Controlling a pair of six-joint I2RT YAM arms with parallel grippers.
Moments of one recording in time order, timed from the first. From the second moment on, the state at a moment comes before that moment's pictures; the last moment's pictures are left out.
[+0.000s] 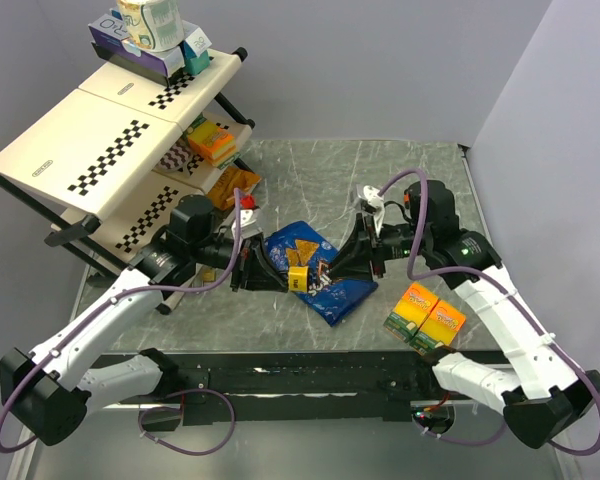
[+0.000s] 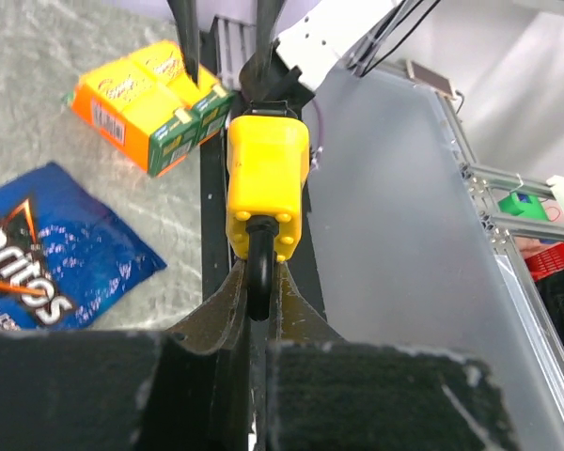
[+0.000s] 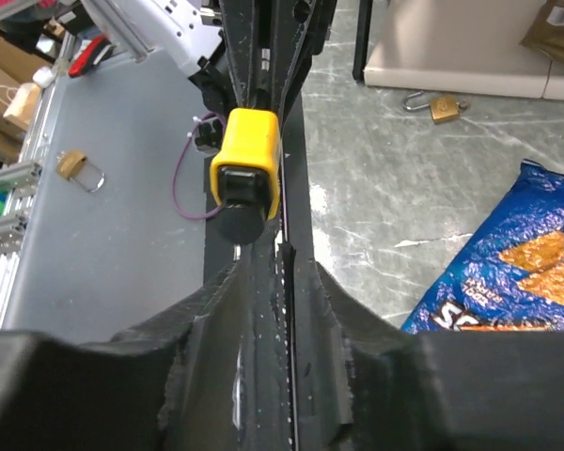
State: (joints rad) left arm -0.59 1.06 0.95 -0.24 1.15 -0.06; right arm 0.45 1.02 1.16 -0.66 -1.08 -0.15
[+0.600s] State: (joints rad) left arm -0.59 1.07 0.95 -0.09 1.17 -0.19; right arm 0.55 1.02 1.14 -0.51 -1.05 0.01
